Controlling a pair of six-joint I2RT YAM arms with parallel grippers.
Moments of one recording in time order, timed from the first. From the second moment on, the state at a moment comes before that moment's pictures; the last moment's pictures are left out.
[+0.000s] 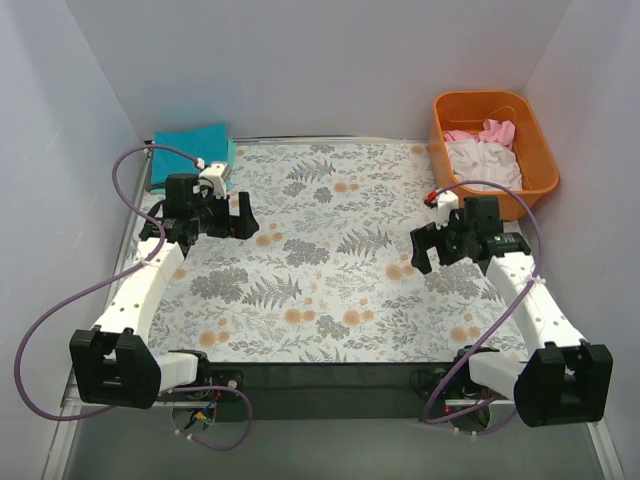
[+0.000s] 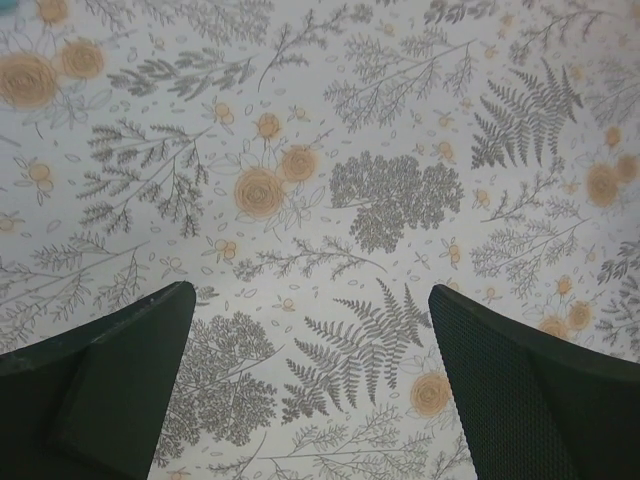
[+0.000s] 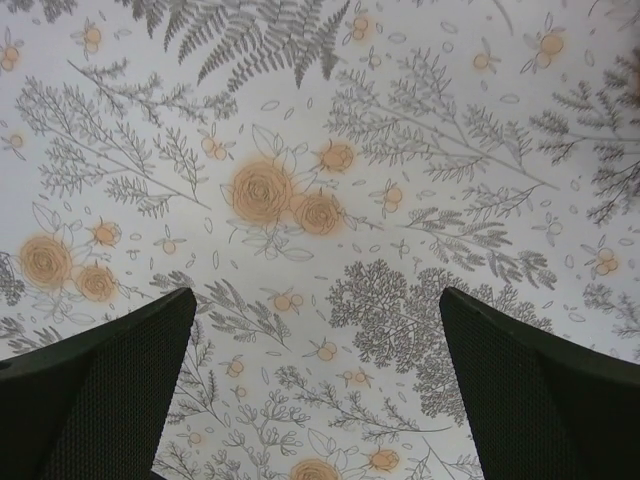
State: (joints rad) left arm -0.11 1.24 1.01 -0.49 0.35 -0.06; right arm 0.12 1.10 0.83 -0.62 -0.35 -0.28
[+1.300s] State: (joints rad) left arm -0.11 1.34 1.16 -0.42 0.31 -0.18; right arm -0.21 2.32 2.06 -0.41 -0.21 -0.12
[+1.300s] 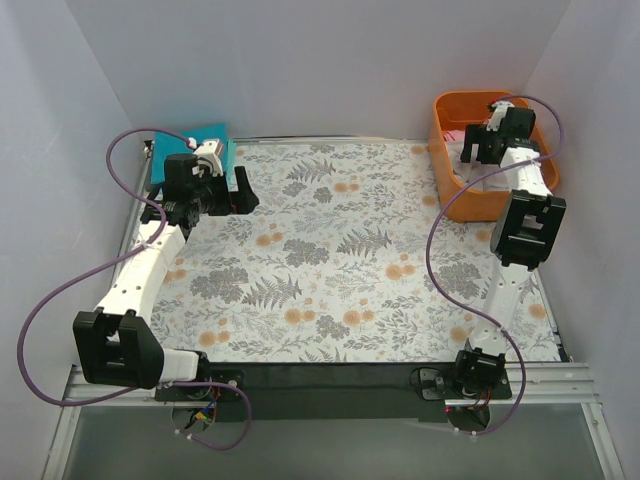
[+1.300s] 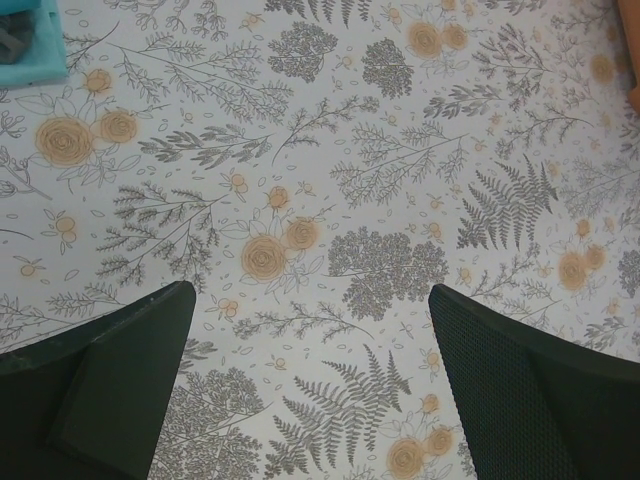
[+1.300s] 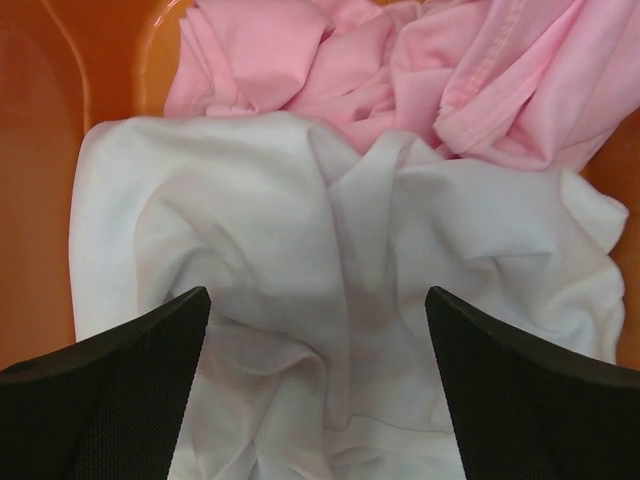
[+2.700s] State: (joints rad) left arm 0.01 1.27 1.19 -0.36 0.33 -0.31; right arm -0.04 1.44 1.99 -0.14 -0.73 0.20
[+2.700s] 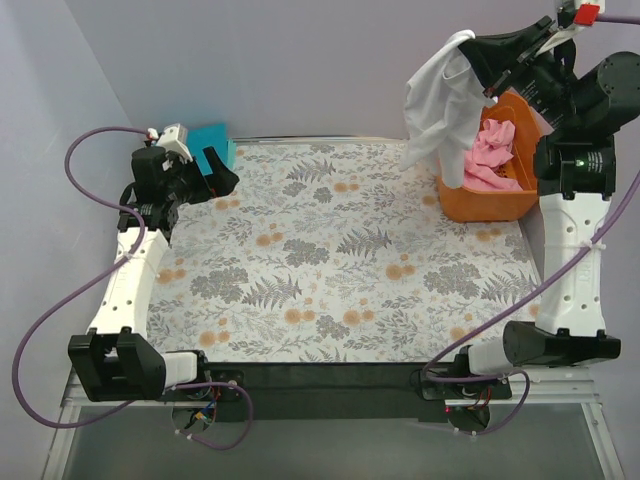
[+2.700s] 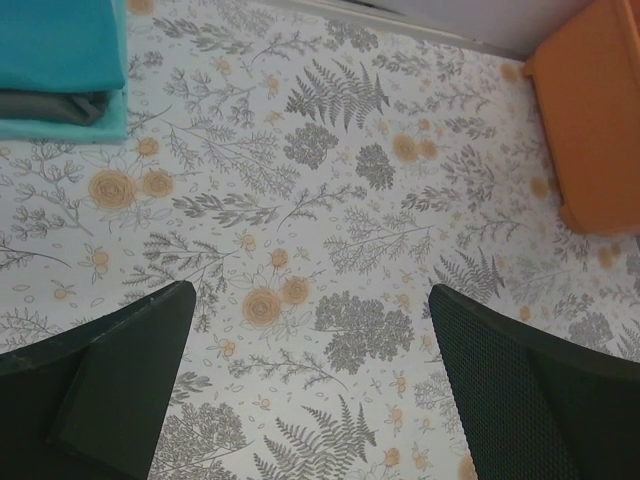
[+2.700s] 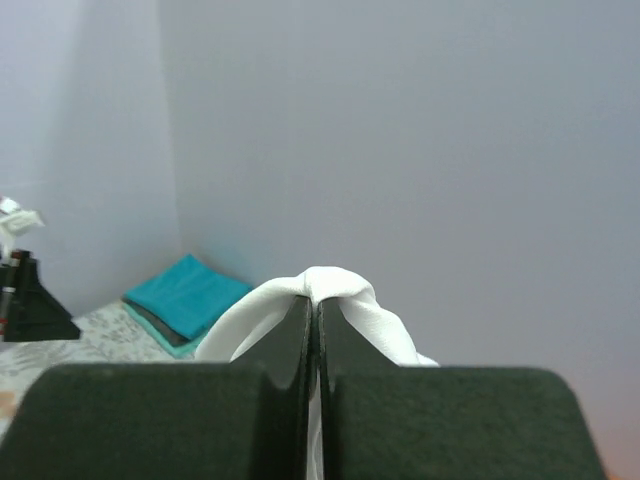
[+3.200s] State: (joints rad) left arm 0.06 1.24 1.20 -0.33 0.41 -0.30; right arm 0.19 1.32 1.60 0.10 -0.81 0.31
